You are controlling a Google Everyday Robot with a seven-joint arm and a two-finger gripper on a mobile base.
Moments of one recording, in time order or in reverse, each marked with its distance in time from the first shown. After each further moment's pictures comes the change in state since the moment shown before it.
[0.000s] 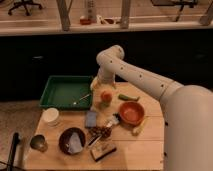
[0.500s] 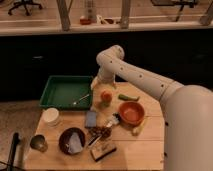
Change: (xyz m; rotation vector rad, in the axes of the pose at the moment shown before) arm 0.001 0.001 0.000 -0.006 0.006 0.009
